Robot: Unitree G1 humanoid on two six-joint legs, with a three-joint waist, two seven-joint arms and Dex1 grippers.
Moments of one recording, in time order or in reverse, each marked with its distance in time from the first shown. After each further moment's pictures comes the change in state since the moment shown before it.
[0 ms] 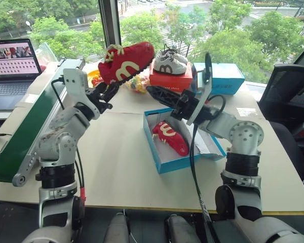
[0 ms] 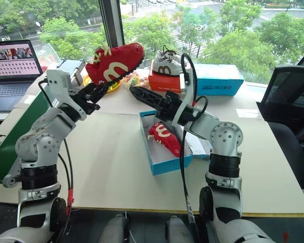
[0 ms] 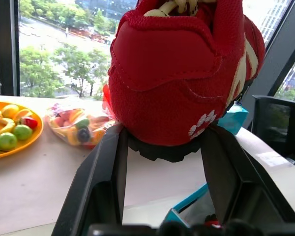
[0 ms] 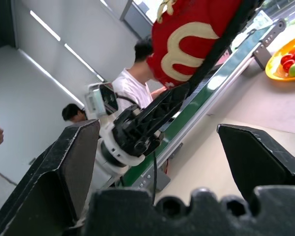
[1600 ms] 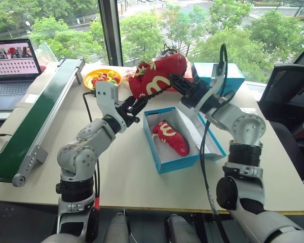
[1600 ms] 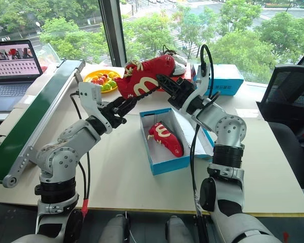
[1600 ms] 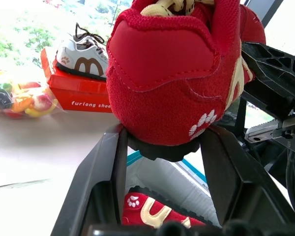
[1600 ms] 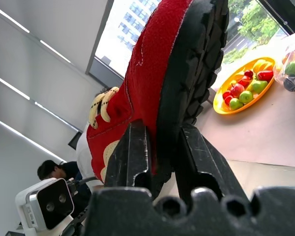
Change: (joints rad) left arm 0.156 0.325 -0.057 -0.027 -0.023 0.061 -0.250; right arm -0.199 -0.202 0.009 0.163 -0.158 -0.194 -0.005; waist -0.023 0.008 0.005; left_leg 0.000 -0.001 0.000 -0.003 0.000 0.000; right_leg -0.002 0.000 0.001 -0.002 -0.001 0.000
